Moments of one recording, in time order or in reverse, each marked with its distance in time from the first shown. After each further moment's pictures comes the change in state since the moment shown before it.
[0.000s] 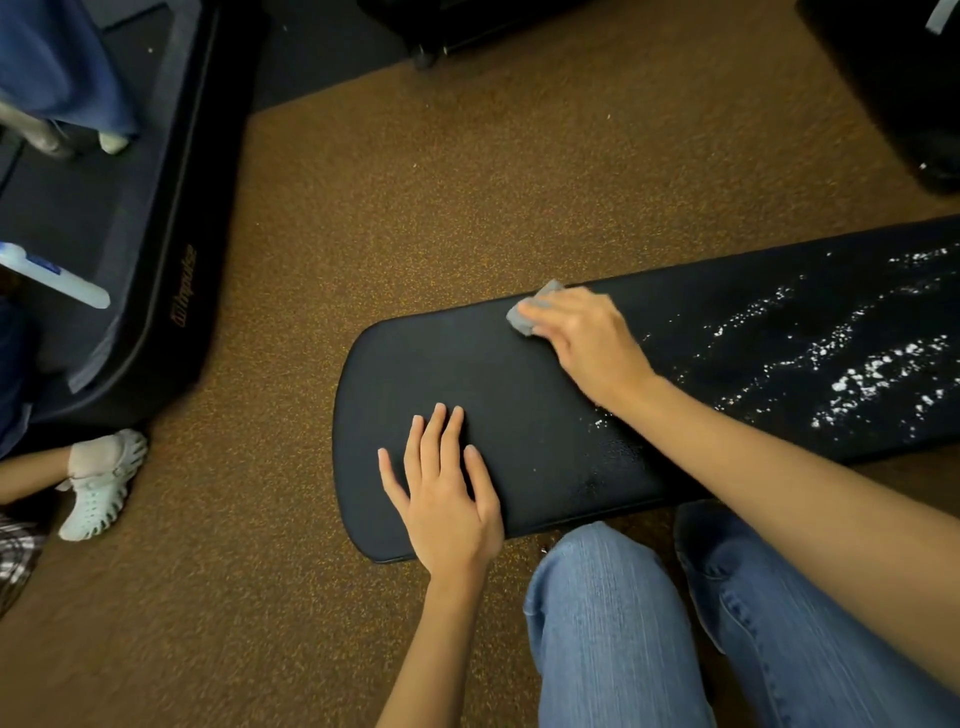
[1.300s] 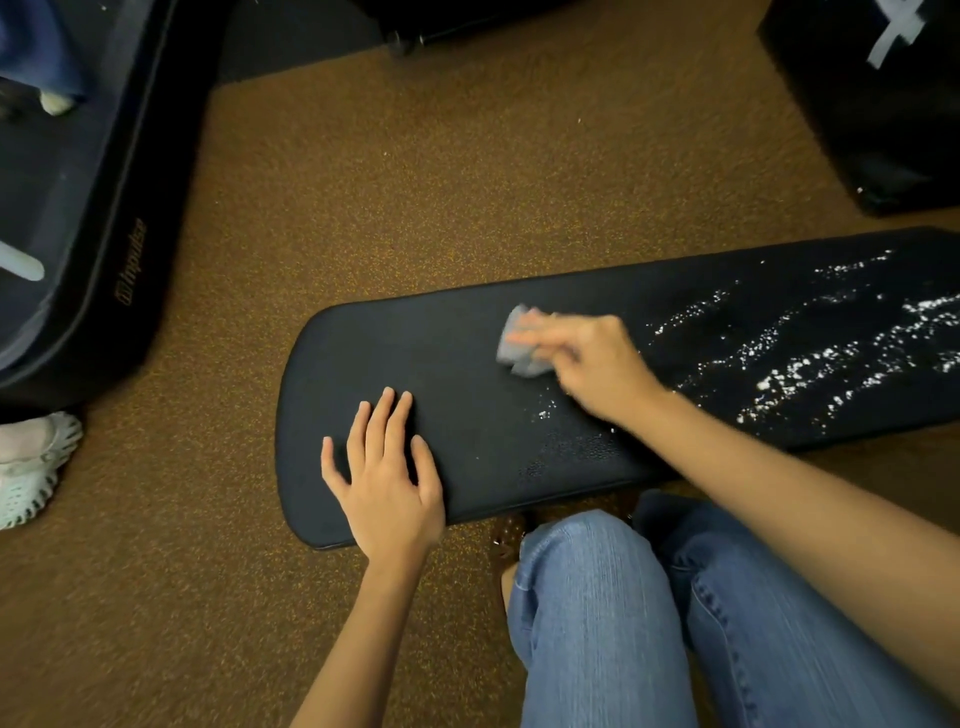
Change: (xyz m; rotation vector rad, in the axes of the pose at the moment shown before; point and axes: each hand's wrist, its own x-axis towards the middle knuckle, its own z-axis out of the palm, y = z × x) left_hand -0.001 -0.005 0.006 0.028 -0.005 -0.006; right_hand -0.042 0.017 -0.041 0.224 -0.112 0.105
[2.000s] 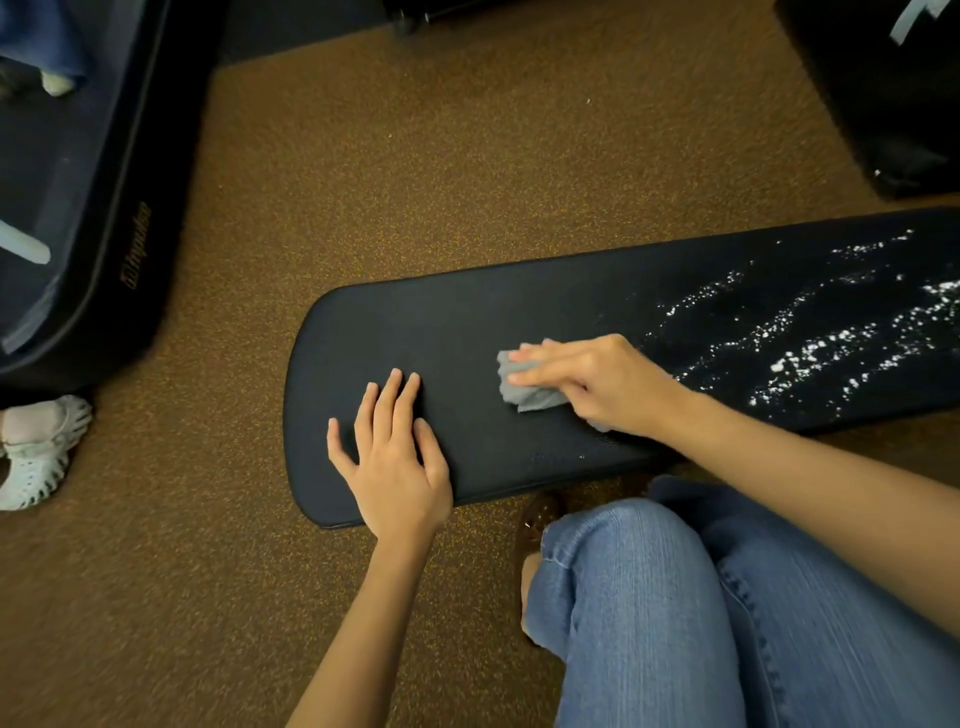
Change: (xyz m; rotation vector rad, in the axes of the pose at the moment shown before) left_hand 0.000 0.002 -0.001 0.019 0.014 -0.004; right_hand -0.025 -0.011 -0.006 -0.071 -0.300 -0.281
